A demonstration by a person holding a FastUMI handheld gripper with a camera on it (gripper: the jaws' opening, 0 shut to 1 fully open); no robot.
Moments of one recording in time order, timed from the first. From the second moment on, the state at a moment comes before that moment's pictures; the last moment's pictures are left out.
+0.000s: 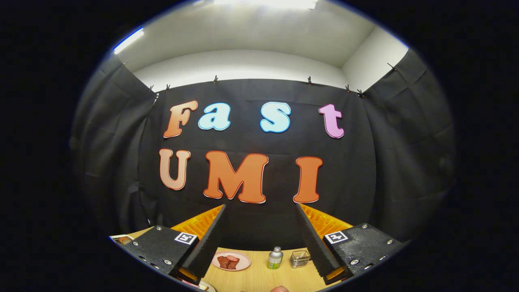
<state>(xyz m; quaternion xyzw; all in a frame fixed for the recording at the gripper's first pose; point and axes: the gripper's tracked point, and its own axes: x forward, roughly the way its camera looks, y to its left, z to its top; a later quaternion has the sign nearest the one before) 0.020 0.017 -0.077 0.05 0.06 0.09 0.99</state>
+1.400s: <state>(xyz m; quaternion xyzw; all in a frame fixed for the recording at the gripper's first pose) -0.114 0.025 -0.435 -0.03 0.56 0.20 0.80</state>
